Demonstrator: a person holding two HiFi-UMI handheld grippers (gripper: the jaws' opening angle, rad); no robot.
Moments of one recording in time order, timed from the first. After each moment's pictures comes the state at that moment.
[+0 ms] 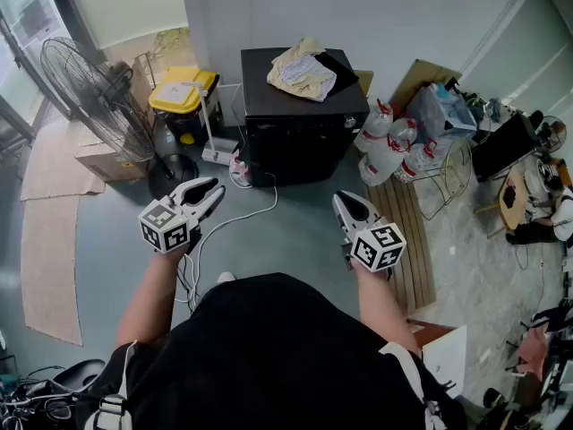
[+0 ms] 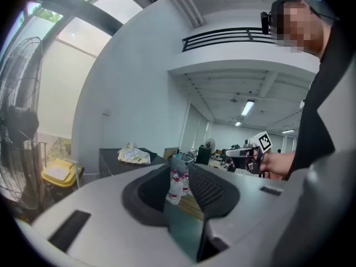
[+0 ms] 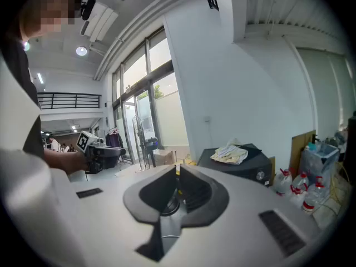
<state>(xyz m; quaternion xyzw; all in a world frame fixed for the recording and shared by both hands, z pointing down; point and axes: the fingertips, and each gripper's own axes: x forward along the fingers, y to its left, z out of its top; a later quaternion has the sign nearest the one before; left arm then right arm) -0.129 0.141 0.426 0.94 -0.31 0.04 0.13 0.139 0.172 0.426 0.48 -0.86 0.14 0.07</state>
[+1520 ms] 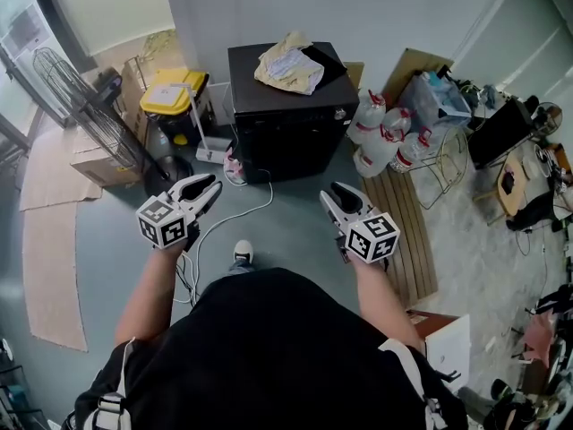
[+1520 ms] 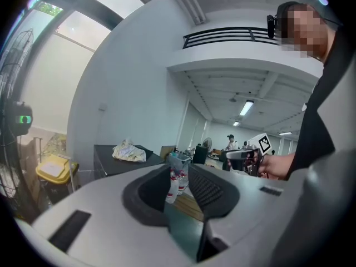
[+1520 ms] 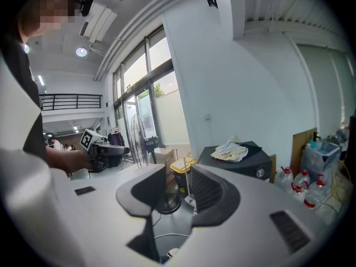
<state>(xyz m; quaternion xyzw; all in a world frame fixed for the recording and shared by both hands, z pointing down) -0.102 0.138 0.432 0.94 -0.29 0.05 0.15 0.151 0.176 0.436 0.47 -0.87 0.15 0.08</state>
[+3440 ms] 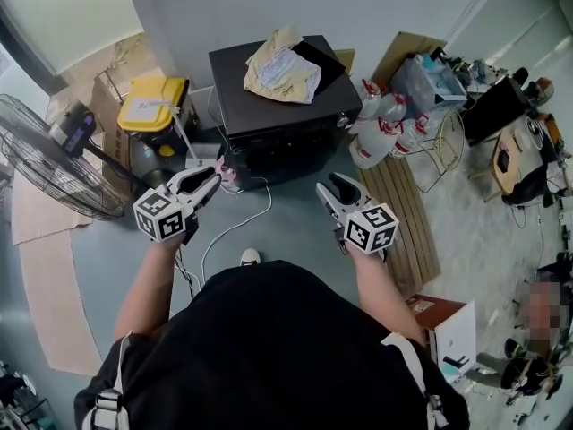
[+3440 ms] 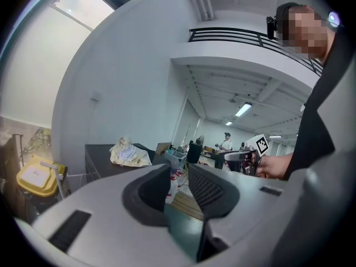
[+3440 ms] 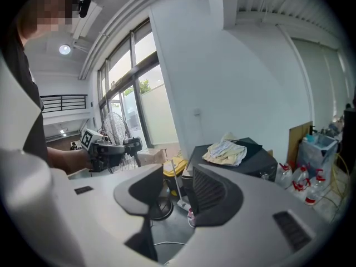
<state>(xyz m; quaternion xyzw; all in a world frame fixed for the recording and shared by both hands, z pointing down) -0.111 -0.054 0.450 0.95 -0.23 0.06 0.18 0.130 0.009 0.455 0.51 -0.84 0.19 0.08</state>
